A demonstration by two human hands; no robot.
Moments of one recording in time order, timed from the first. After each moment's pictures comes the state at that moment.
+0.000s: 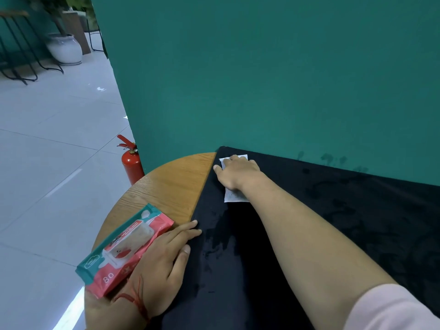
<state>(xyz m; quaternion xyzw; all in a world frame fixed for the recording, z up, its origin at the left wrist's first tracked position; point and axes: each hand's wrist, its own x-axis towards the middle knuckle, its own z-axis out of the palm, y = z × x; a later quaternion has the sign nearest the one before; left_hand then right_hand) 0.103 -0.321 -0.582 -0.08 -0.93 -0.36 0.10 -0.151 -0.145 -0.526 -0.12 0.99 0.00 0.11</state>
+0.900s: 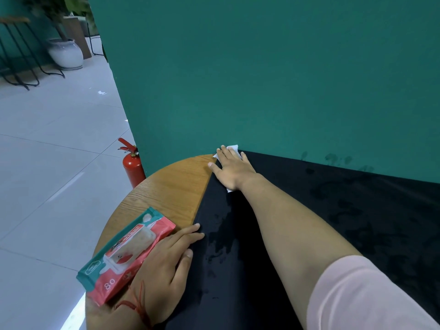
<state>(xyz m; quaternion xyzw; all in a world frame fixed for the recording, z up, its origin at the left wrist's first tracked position) 0.100 -0.321 -0.582 -0.08 -0.93 -0.35 0.10 -0.186 -0.149 -0.561 -0.19 0.98 -0.09 0.05</state>
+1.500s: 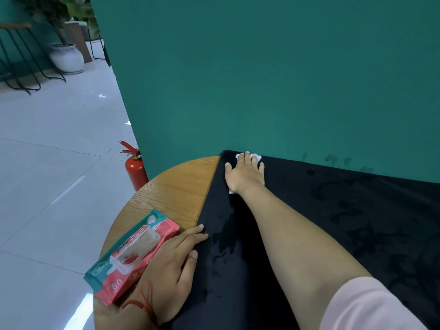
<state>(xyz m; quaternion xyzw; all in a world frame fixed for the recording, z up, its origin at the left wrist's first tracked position) 0.100 -0.322 -0.582 -0.09 -0.93 -0.34 0.08 -0.172 -0.143 -0.568 0.00 0.99 -0.11 0.04</state>
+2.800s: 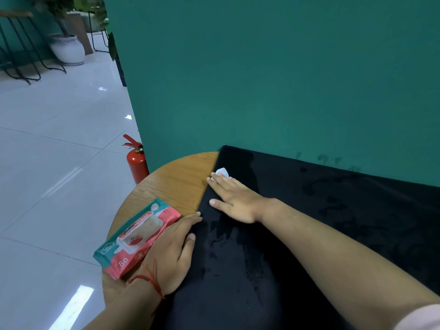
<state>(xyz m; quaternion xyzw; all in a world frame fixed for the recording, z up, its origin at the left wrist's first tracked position) 0.102 -0.322 -0.585 -0.08 -0.92 -0.36 0.10 -0.076 -0.110 -0.554 -0.38 0.91 -0.08 0.13</state>
